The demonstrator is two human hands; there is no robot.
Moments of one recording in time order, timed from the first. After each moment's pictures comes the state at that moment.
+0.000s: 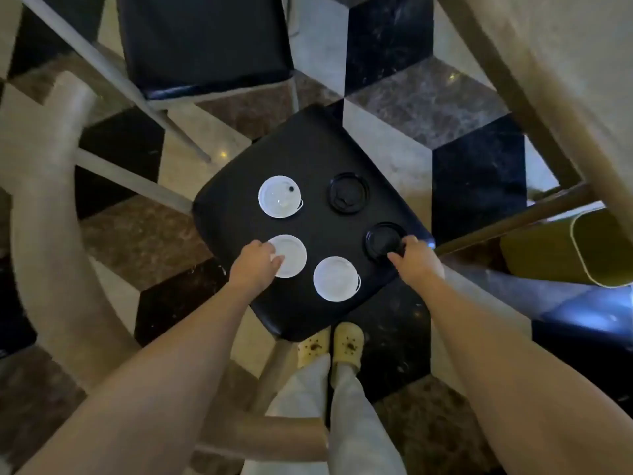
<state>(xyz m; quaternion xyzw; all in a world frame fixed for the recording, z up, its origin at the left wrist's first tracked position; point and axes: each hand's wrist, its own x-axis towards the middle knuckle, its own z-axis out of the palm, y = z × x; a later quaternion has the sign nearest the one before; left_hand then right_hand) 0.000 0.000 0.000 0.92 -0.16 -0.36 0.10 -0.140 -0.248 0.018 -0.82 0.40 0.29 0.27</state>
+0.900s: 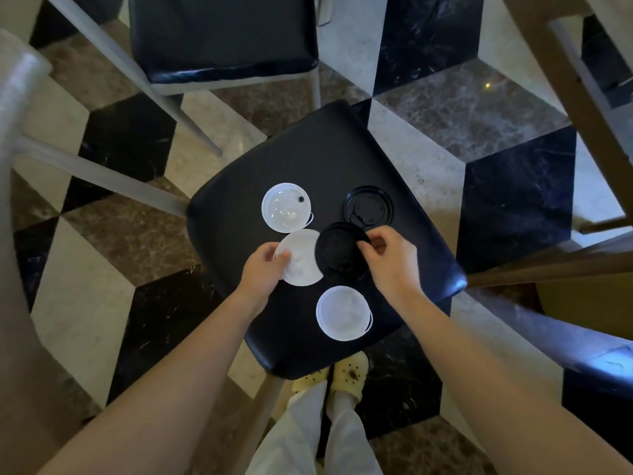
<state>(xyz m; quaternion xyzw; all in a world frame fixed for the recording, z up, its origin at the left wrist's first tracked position) 0.012 -0.029 -0.025 0.79 0.15 -0.34 0.49 -0.068 -0.217 -0.011 -0.81 0.35 0.03 0.47</state>
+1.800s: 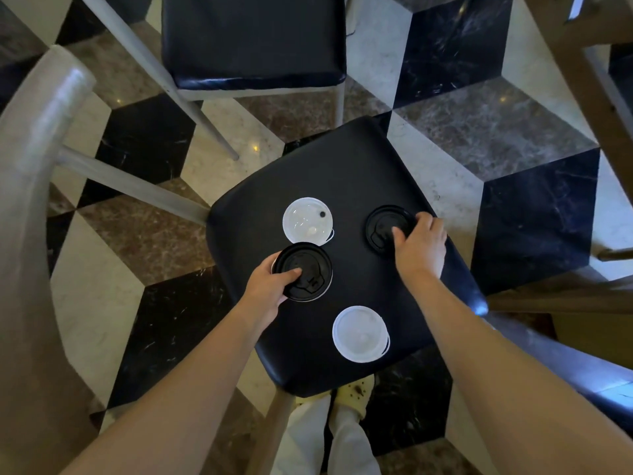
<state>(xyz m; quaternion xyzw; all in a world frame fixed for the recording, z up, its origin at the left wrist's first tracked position) 0.026 -0.017 -0.020 0.62 0.31 -0.36 0.62 -0.017 -0.241 -0.040 -0.87 0.41 0.08 0.25</state>
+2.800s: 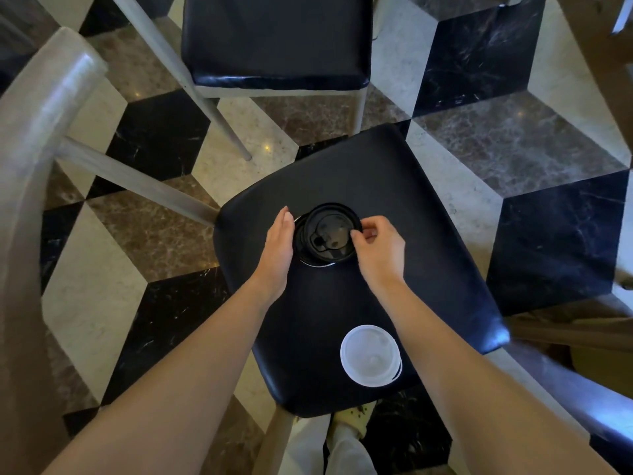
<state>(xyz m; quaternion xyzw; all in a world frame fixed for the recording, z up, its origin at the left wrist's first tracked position) 0.076 -0.029 -0.051 0.74 0.16 -0.30 0.59 0.026 -0.180 -0.037 -0.79 0.35 0.02 0.50</state>
